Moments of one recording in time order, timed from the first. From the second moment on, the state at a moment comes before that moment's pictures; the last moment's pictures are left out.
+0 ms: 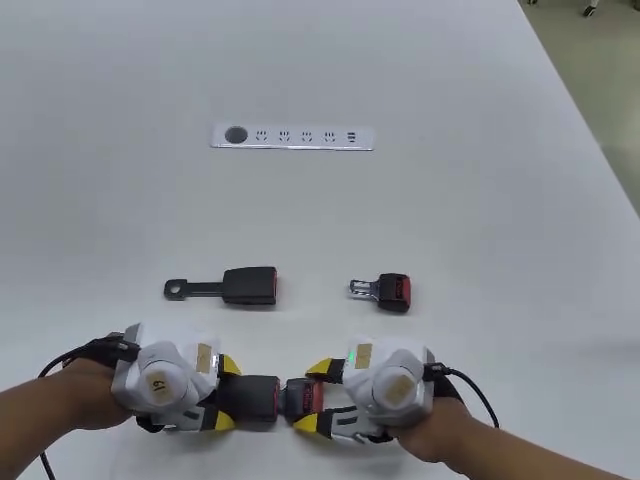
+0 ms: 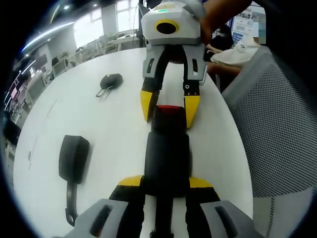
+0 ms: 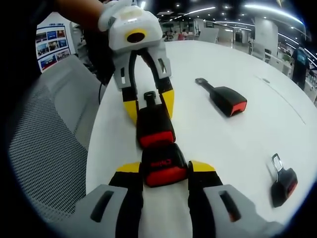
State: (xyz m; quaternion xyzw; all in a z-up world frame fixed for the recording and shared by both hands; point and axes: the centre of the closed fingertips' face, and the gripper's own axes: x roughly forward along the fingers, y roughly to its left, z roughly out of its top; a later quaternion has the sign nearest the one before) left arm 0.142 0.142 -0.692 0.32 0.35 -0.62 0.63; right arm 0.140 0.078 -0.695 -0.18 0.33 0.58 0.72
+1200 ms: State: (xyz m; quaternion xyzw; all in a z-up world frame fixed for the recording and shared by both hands) left arm 0.143 0.141 -0.689 0.26 0.31 -0.65 0.64; right arm 0.137 0.072 -0.688 -0.20 0.30 0.61 0.71
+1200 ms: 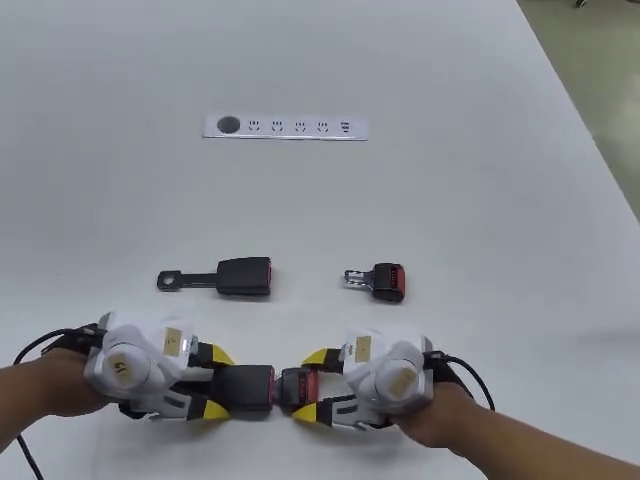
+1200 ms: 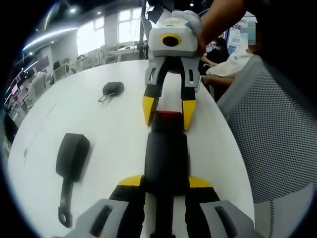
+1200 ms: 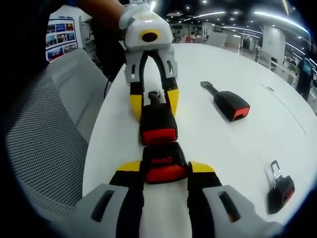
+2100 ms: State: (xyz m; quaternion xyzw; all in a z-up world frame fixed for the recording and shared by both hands) left arm 0.141 0.143 -0.686 0.23 0.32 -0.65 0.65; right arm 0.138 0.076 -0.684 -0.17 0.28 0.61 0.72
